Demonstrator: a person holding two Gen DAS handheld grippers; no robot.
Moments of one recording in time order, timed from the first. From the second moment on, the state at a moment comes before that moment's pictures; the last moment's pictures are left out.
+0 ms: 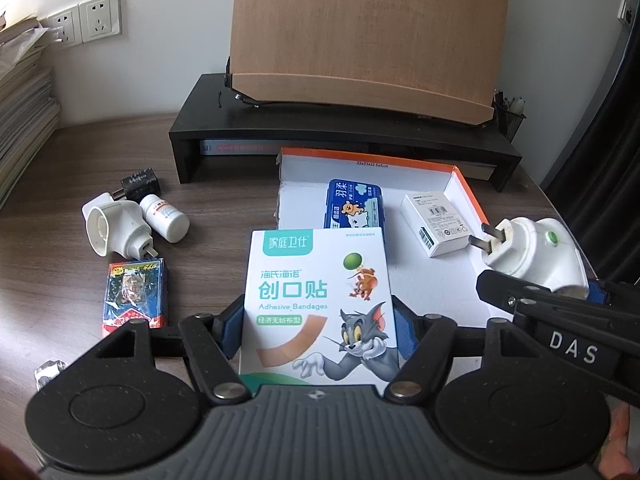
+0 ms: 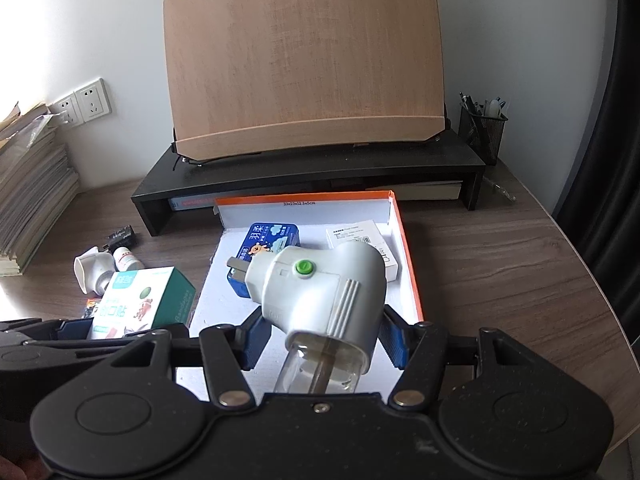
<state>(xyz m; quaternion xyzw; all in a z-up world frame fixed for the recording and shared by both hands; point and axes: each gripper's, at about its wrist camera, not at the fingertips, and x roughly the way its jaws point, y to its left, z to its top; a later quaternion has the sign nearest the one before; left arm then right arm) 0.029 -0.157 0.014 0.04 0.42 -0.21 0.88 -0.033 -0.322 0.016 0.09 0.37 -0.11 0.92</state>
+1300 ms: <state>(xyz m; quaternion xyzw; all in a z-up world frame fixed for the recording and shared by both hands) 0.041 -0.159 -0.017 0.04 0.45 -0.22 0.86 0.007 -0.328 -0.024 0.08 0.42 -0.10 0.90</state>
